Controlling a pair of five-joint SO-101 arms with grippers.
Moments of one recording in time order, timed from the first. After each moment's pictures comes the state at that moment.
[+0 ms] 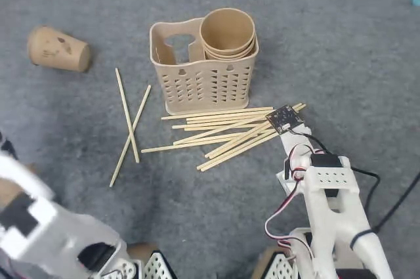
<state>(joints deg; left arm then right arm) -58.7 9.0 -2.9 98.7 -17.7 -4.7 -33.9 68.3 53.2 27.6</state>
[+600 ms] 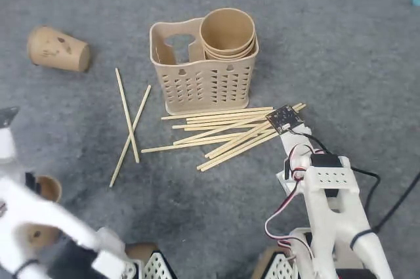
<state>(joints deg) -64.3 -23.3 27.3 98.7 -42.8 -4.7 -33.9 68.3 53.2 27.6</state>
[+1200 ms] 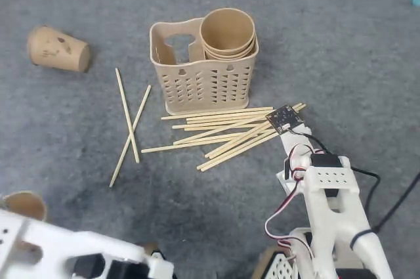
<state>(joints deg) -80.1 -46.4 35.6 87.0 -42.1 -4.7 -33.9 68.3 53.2 27.6</state>
